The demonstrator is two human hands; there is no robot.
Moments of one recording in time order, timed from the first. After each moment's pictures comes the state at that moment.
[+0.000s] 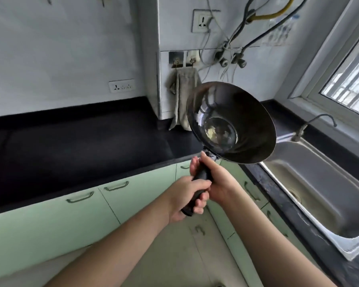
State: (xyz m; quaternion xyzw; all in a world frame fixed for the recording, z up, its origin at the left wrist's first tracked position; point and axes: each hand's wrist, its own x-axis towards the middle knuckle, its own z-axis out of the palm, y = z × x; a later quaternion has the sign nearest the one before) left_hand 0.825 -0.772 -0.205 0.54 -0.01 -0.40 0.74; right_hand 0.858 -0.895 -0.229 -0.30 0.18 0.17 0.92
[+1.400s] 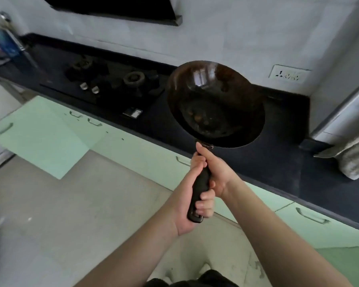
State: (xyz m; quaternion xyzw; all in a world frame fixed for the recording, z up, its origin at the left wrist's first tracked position) left_hand 0.828 -0.592 -0.238 0.30 0.29 -0.08 0.91; right_hand 0.943 -0.630 -0.256 -0.33 0.08 0.61 0.71
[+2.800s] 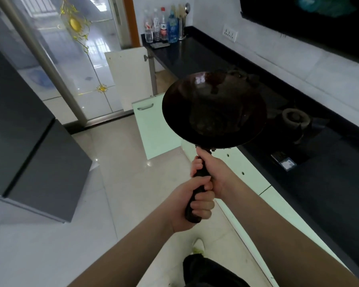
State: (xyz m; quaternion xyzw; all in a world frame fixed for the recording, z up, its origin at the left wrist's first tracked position) left_hand 0.563 -0.196 -0.255 0.17 0.23 0.17 0.94; right_hand 0.684 -0.162 -0.249 -0.44 0.01 0.74 0.51
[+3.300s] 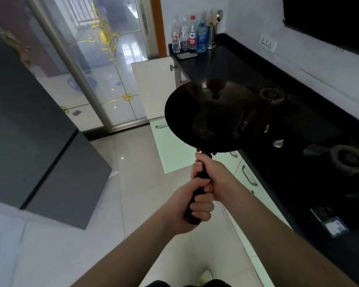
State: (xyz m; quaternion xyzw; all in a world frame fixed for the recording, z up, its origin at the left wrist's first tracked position) left_hand 0.602 -0.041 -0.250 0.14 0.28 0.24 0.92; right_hand 0.714 0.014 -0.263 -0.43 -0.05 0.79 0.44
